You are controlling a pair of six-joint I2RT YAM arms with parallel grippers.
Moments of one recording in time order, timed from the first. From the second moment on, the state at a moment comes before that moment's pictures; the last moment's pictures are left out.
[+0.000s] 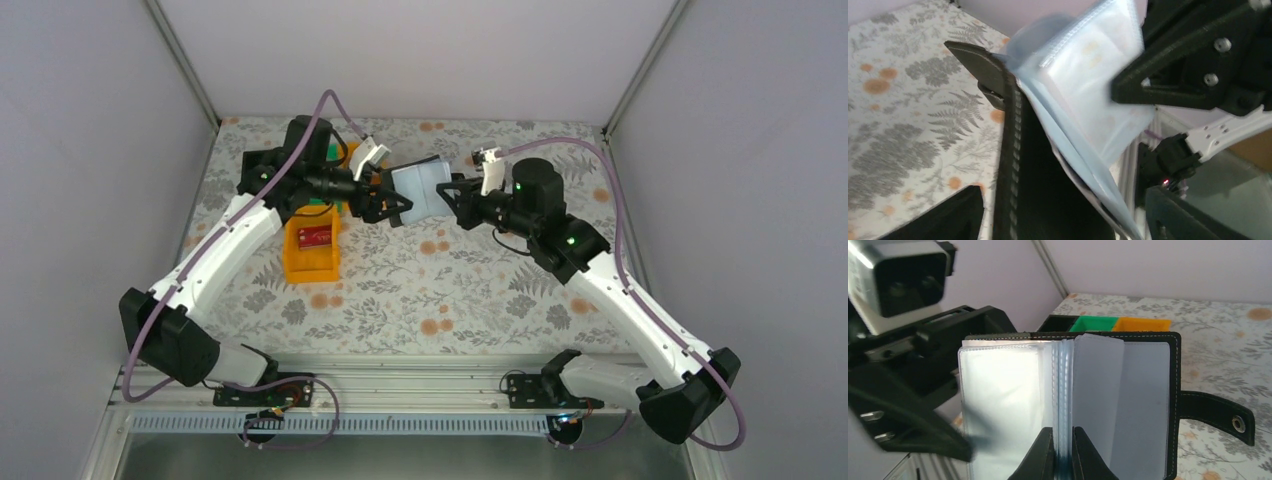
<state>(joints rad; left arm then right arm) -0.45 1.41 1.40 -0.61 0.87 0.05 0.63 1.12 1.15 -0.35 -0.26 0.39</state>
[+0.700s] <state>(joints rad) -0.47 1.26 1.23 -0.58 0.93 0.25 0.60 1.03 1.20 -0.41 -0.36 0.07</state>
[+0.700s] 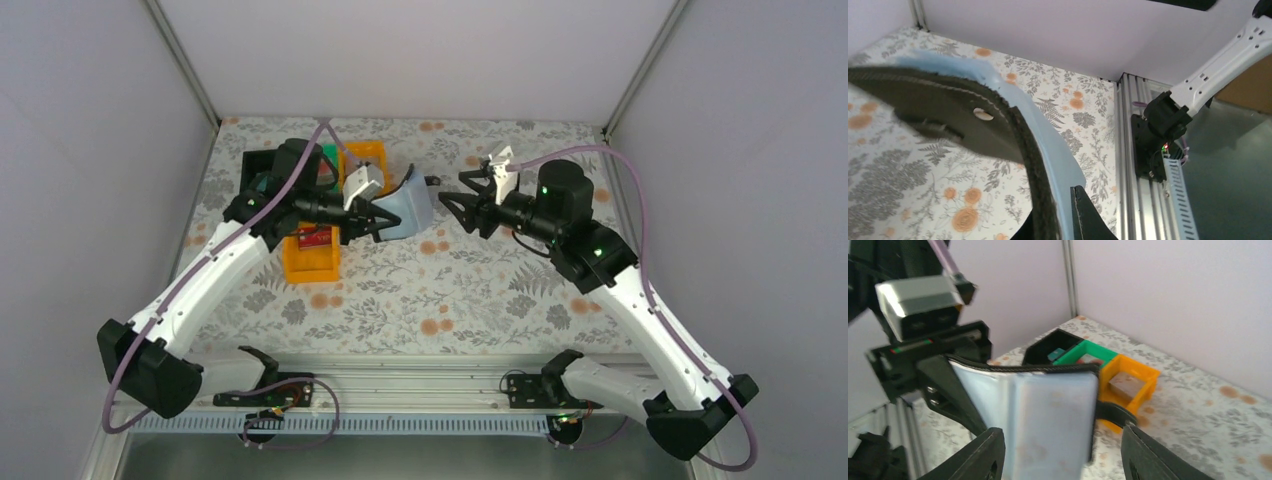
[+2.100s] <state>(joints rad) -0.47 1.19 1.26 -0.68 0.82 0.58 0.60 0.96 0.96 -0.25 -0.81 -0.12</state>
